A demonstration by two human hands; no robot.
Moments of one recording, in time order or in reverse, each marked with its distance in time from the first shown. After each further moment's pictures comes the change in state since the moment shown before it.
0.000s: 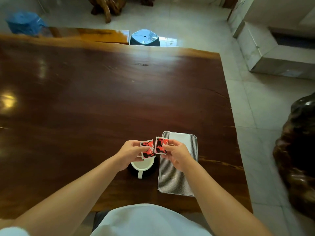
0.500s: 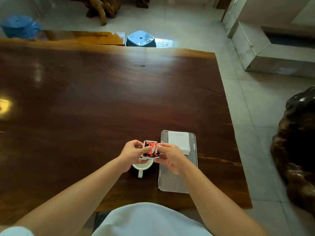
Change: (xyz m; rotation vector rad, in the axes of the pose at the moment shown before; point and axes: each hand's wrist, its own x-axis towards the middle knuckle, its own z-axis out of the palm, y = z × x) left_hand -0.001 -0.008 0.009 -0.001 0.119 -0.006; right_hand -0.015 0.012 0.013 -0.014 -0.133 0.058
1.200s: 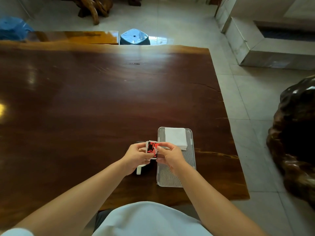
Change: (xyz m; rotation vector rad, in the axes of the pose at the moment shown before) left_hand -0.020 -0.005 0.018 -0.021 -0.191 0.007; right_hand -0.006 0.024 -0.010 -0.077 0.199 -0.102
